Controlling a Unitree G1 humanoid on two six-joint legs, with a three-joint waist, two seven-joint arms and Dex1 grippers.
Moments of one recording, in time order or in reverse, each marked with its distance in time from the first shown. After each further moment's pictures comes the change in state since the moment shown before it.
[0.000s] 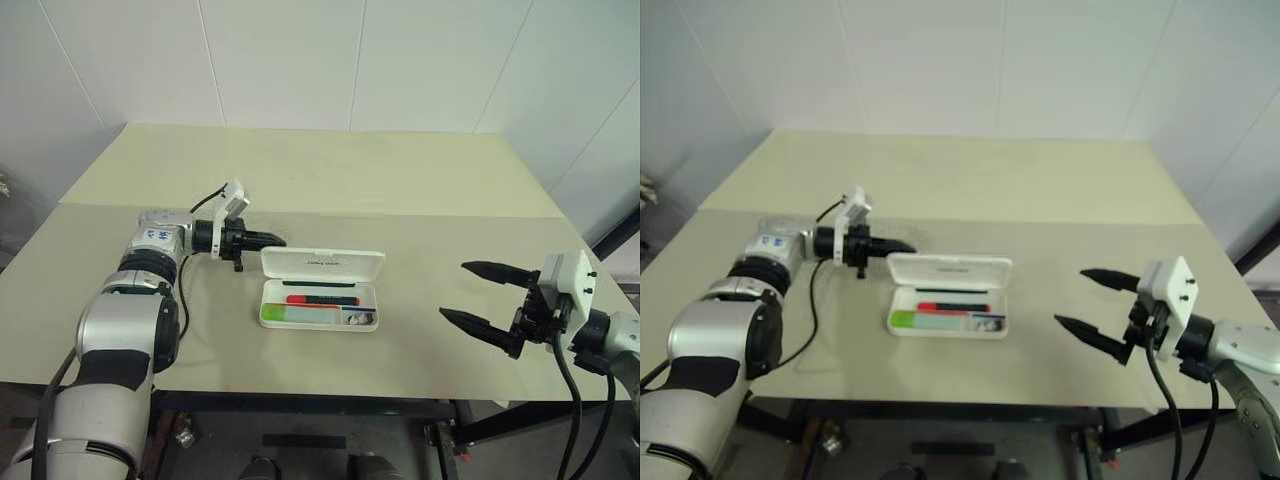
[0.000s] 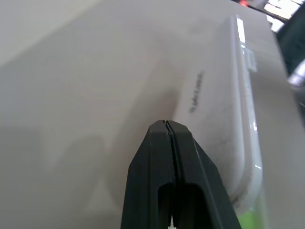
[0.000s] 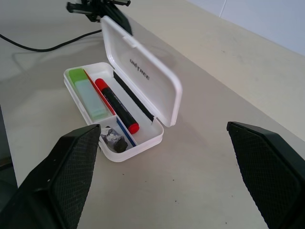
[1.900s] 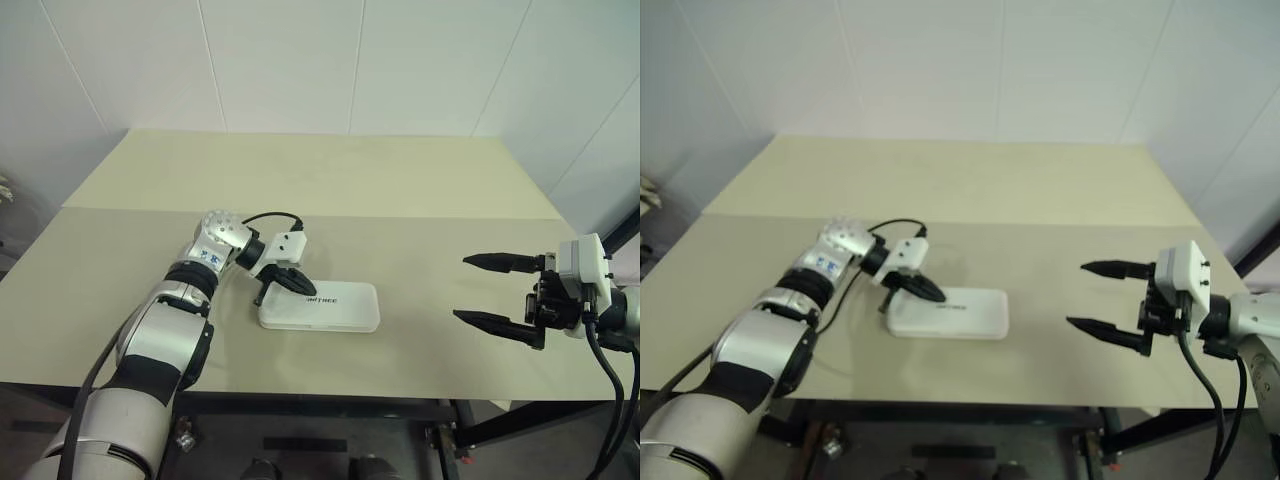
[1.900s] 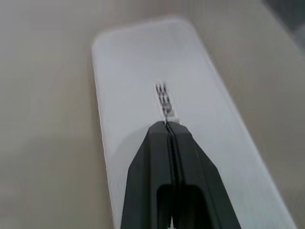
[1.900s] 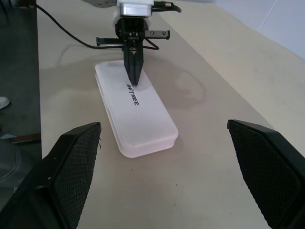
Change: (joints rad) left arm 0.117 -0.150 -0.180 -0.104 0.015 -0.439 -0.024; right arm -0.119 -0.089 0.030 0.177 -0.002 -0.097 0.257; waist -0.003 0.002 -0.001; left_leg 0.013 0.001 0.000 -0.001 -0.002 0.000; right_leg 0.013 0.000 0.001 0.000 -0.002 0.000
